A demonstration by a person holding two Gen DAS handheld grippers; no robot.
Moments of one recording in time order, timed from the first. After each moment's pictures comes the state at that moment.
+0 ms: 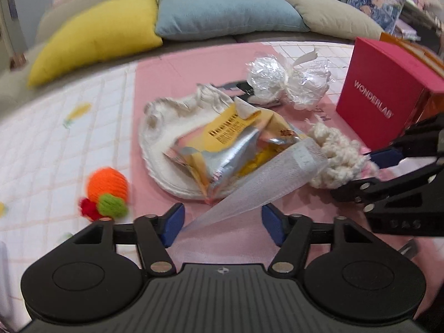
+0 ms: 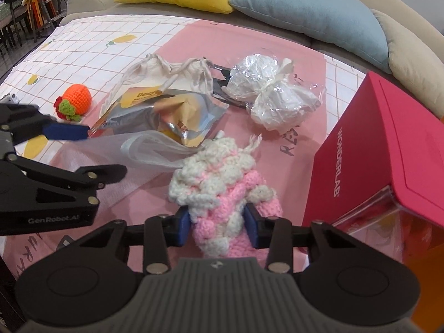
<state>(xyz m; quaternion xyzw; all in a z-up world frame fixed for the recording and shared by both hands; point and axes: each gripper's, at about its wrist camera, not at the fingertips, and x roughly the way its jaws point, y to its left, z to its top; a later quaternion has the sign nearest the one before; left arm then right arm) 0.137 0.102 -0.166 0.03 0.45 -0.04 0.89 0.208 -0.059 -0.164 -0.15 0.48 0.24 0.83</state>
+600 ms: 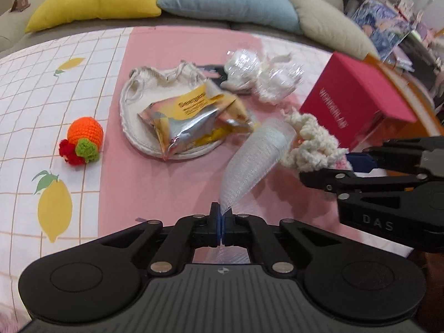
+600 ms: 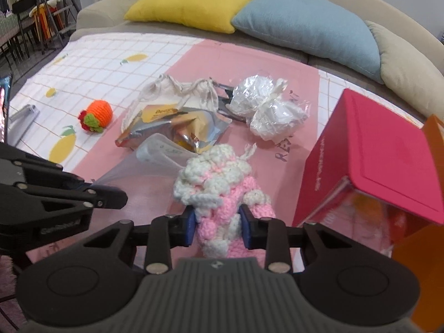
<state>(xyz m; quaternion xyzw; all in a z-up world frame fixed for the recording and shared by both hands) 0.104 0.090 -0.134 -0.08 0.48 -0.05 0.87 0.181 -0.079 -0.126 -0.13 0.45 0.26 0.85</state>
